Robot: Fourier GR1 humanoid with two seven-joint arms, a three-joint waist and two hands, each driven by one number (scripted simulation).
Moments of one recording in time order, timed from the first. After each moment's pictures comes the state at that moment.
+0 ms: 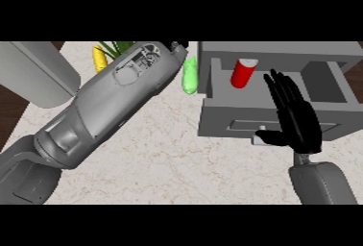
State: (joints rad) left arm -1.36 0.17 -0.63 -0.70 0.61 0.84 0.10; right arm -0.24 -0.17 0.05 -1.47 1.06 -0.23 -0.08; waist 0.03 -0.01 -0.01
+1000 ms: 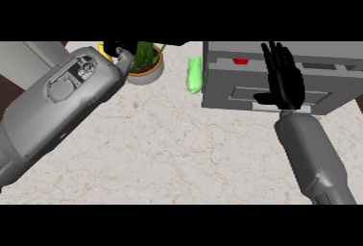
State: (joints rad) left arm -1.17 0.42 -0.63 -1.05 0.56 0.79 0.26; right arm -0.66 -0.17 -0.11 -0.82 1.22 -0.57 -0.10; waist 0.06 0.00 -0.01
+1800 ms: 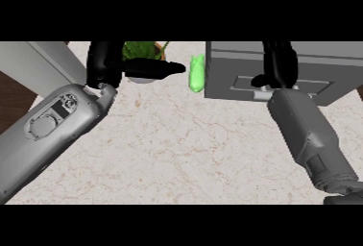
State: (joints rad) left arm -0.94 0.50 -0.64 -1.28 0.50 0.80 0.26; right arm -0.96 -0.20 -0.21 -0.39 1.23 -0.77 -0.08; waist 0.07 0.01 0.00
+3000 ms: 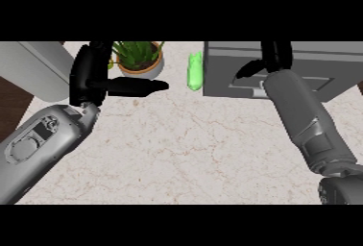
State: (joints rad) left arm -0.77 0.55 -0.59 -1.41 0.47 0.77 0.23; right arm -1.12 -0.18 -0.46 -0.28 0.97 -0.60 -0.41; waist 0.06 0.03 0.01
